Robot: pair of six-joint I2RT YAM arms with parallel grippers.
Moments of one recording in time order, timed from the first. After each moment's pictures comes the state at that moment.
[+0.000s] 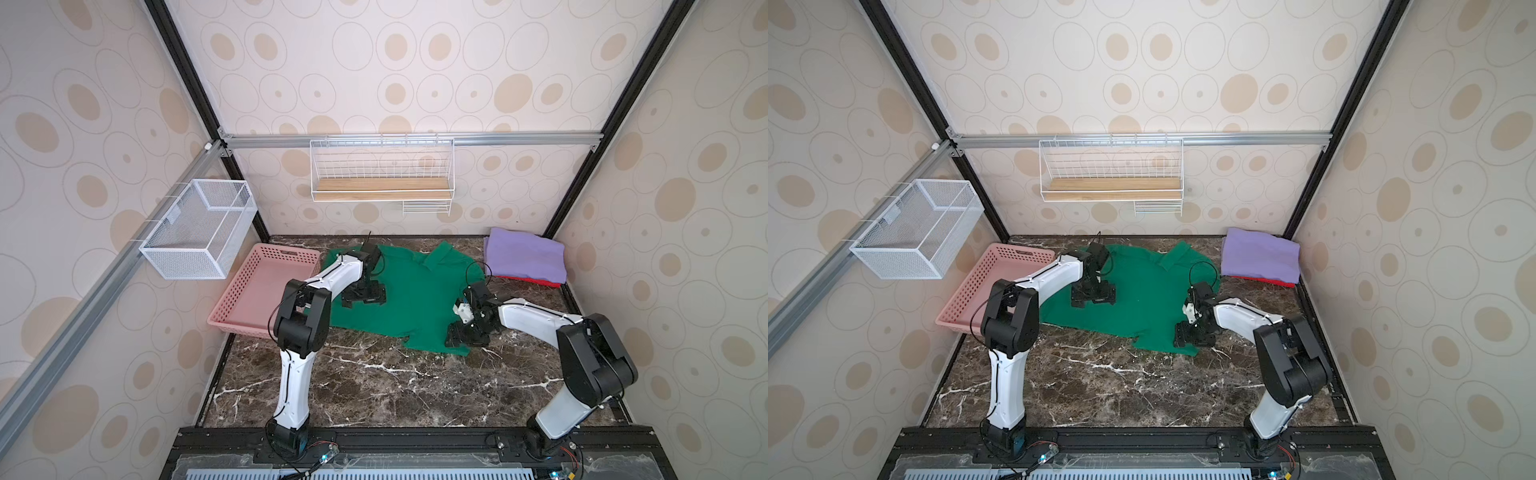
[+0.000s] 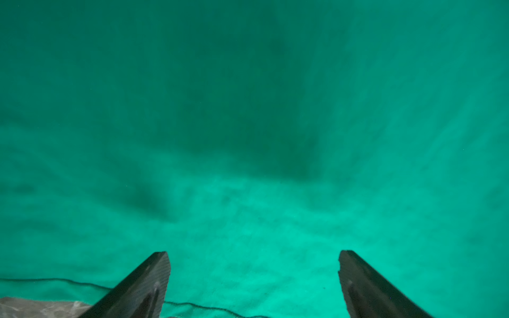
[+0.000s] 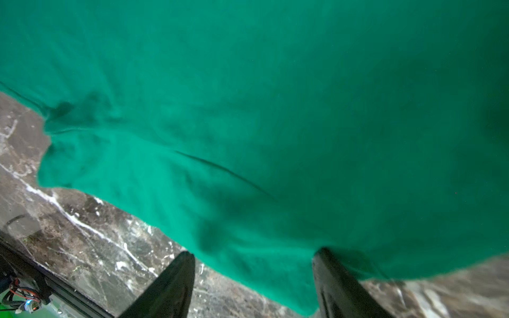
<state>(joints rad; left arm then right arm) -0.37 2.14 1.67 -1.01 -0.02 -0.48 0.48 1.67 0.95 -0.64 -0.32 0.28</state>
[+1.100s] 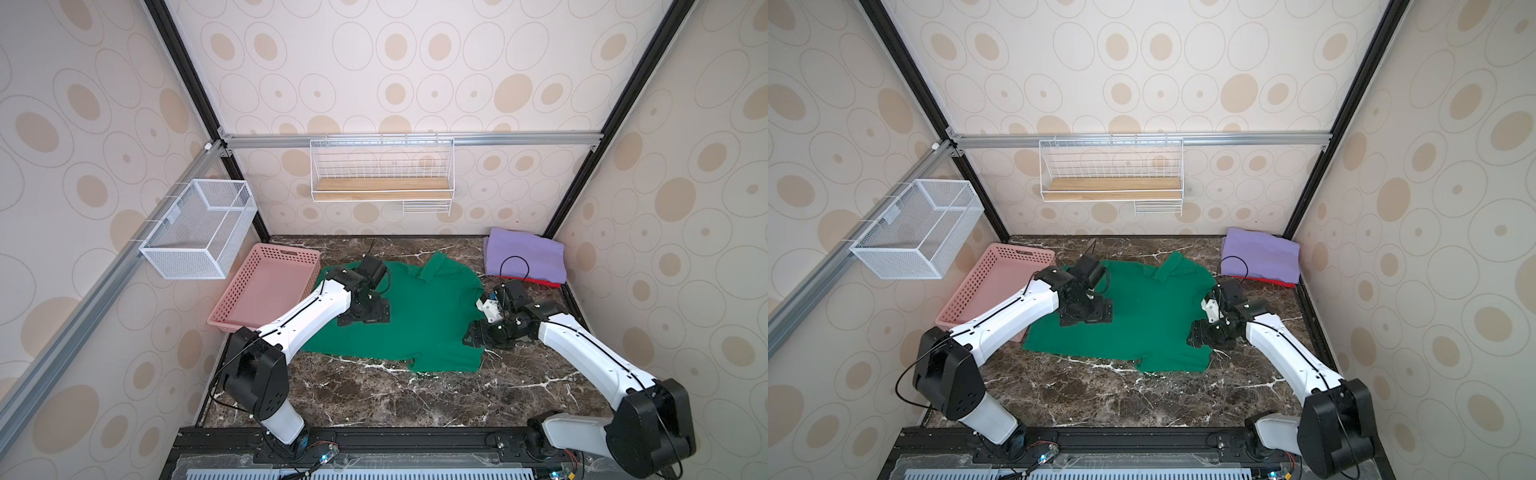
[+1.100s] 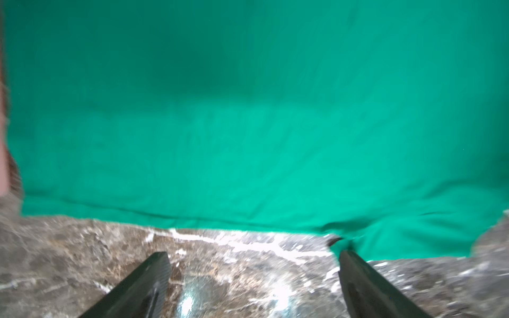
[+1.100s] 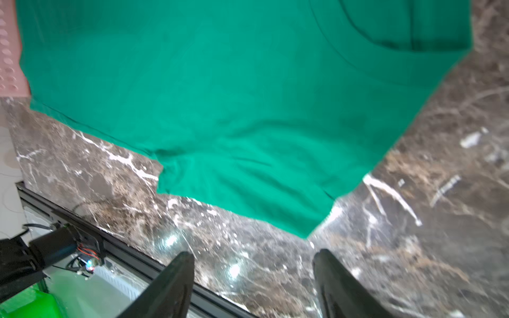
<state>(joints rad) -0.56 1.64 1.43 -1.07 -0.07 -0.60 0.40 1.32 0.93 -0.87 -0.35 0.31</state>
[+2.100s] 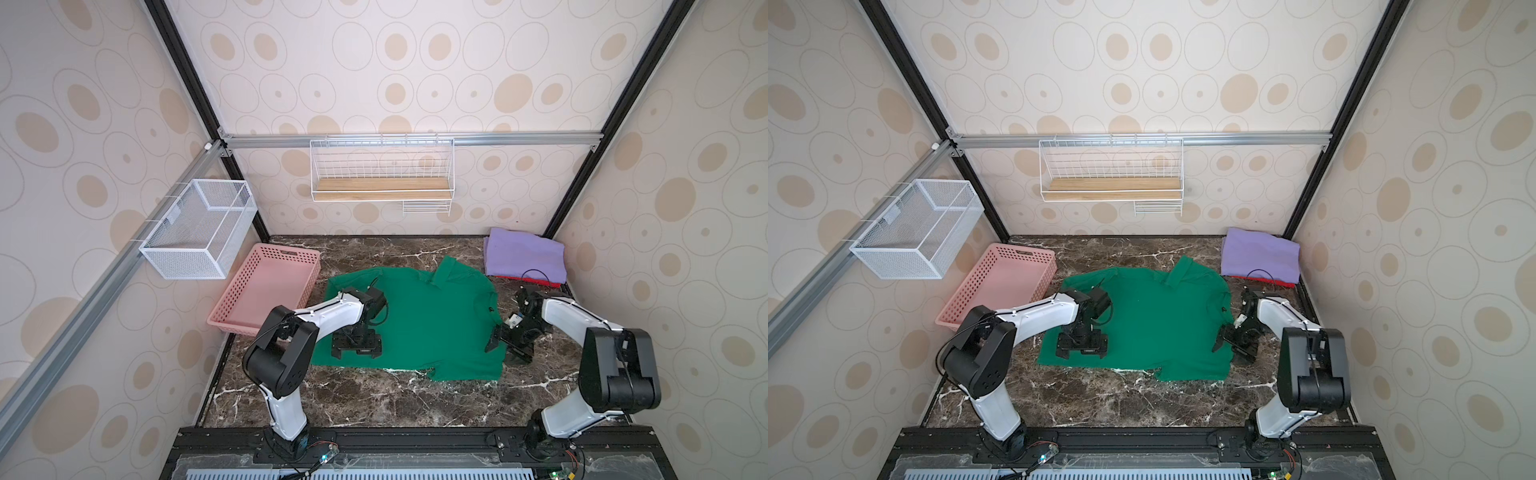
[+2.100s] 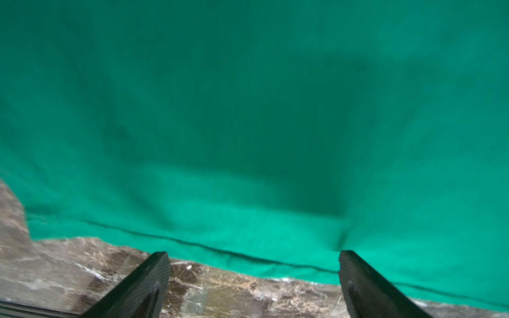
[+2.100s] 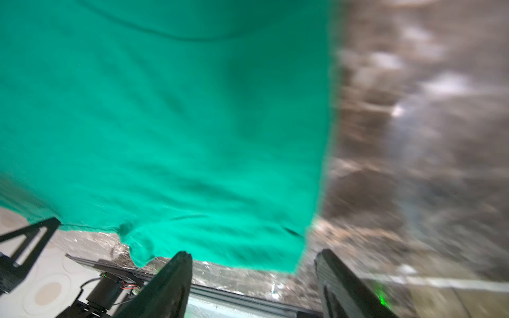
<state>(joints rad) -0.55 1.75 1.09 -1.05 -0.03 -0.64 0.02 1.55 0.92 -1.07 -0.35 0.36</state>
